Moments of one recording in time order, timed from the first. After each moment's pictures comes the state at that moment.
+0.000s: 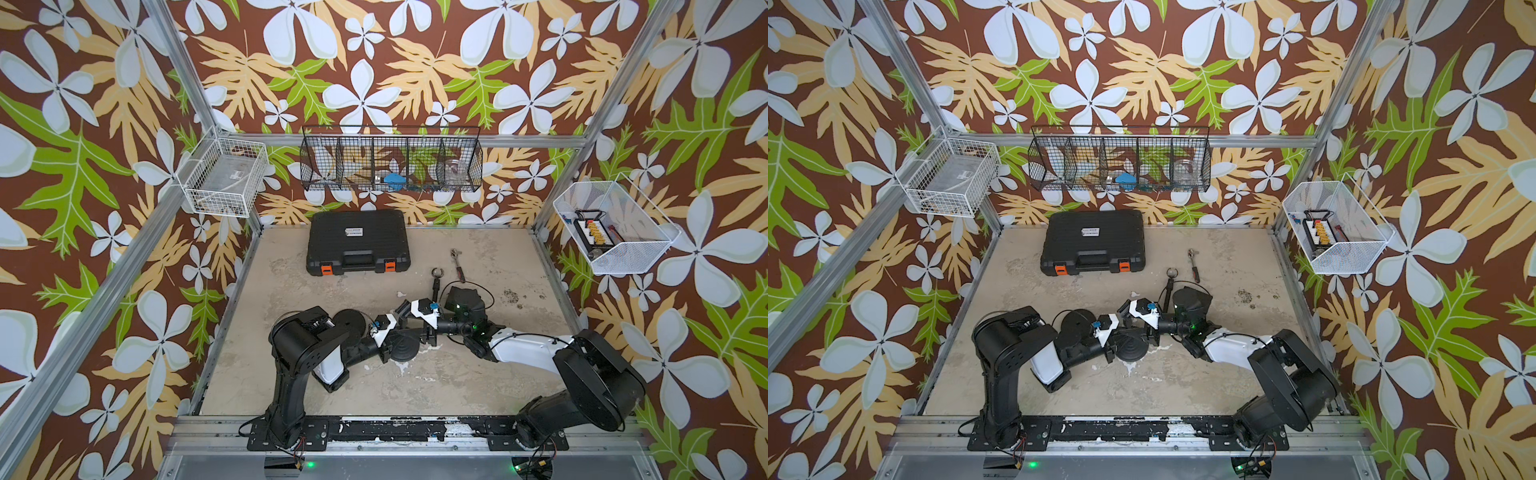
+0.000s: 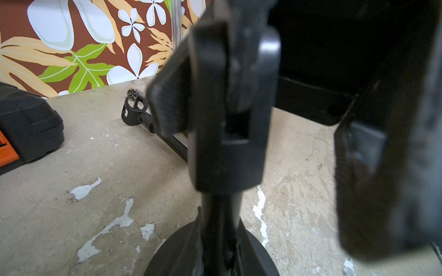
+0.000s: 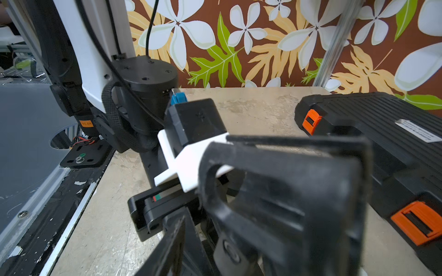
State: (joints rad) left arm -0.71 1.98 0.30 1.57 0.36 -0.05; right arm 0.58 1.51 0.57 0.63 -0.83 -0.31
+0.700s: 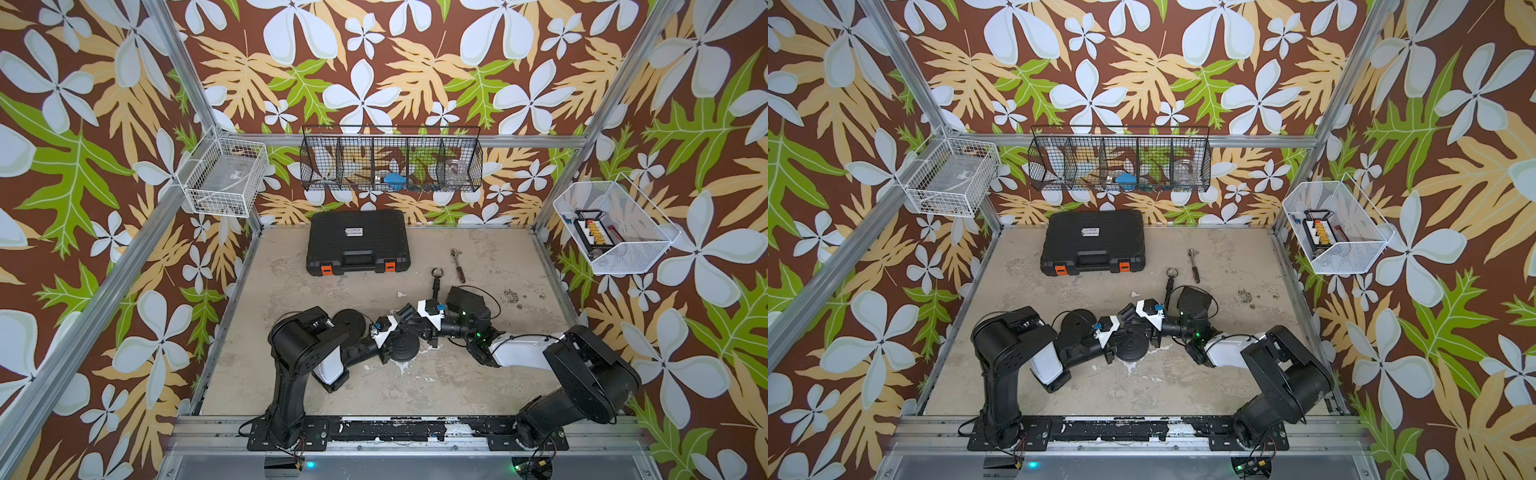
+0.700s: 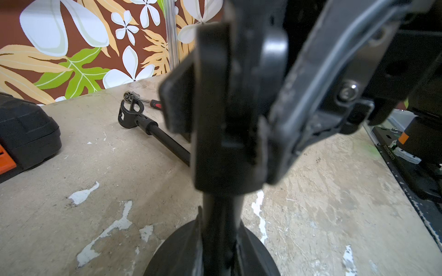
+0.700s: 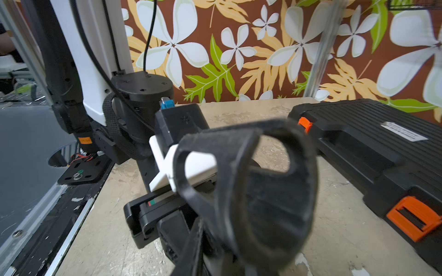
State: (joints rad) left arm -0.71 1.96 0.30 1.57 0.38 -0.01; right arm 0.58 1.54 0.44 0.92 -0.76 -0.16
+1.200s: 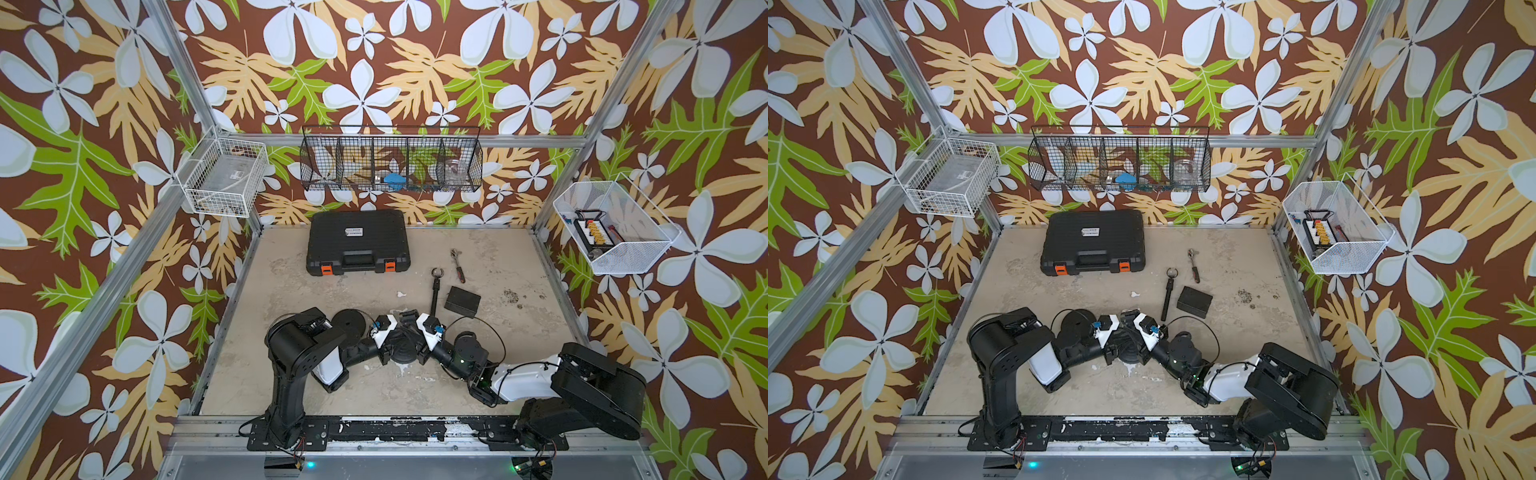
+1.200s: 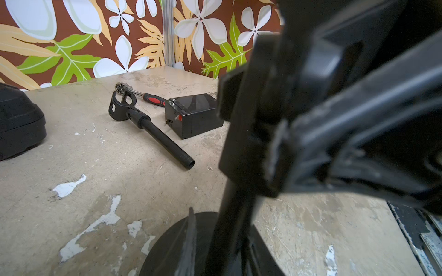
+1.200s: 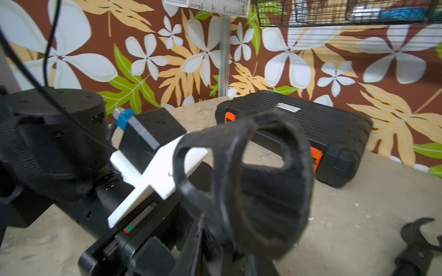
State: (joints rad) left arm -0.71 1.94 0.29 1.54 0.40 -0.08; right arm 0.98 1.47 0.28 1.11 0.19 -0.01
